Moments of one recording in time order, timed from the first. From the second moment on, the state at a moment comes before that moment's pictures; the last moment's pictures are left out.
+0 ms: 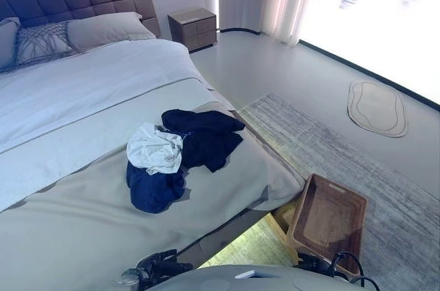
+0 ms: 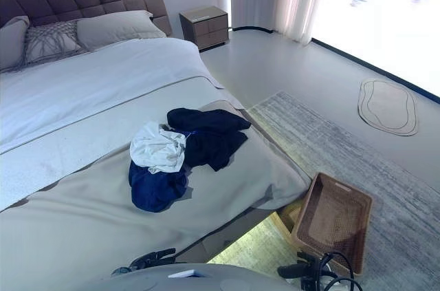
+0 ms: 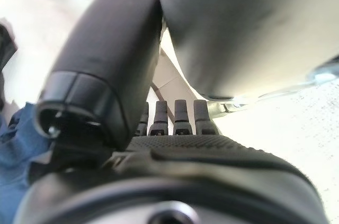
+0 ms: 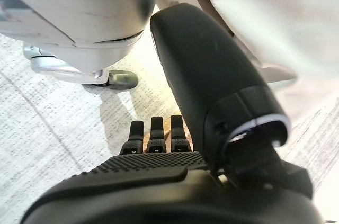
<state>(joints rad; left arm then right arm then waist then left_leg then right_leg) 0.03 0.25 -0.18 1.23 -0.25 -0.02 -0.23 0.02 -0.26 0.12 1.27 0.23 -0.01 0.00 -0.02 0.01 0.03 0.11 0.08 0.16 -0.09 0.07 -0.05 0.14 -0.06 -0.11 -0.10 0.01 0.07</state>
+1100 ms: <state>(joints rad) 0.09 0.23 -0.11 1.23 -0.28 -0.09 -0.26 0.06 -0.26 -0.01 1.01 0.87 -0.11 0.25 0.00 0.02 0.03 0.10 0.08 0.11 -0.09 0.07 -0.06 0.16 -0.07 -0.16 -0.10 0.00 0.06</state>
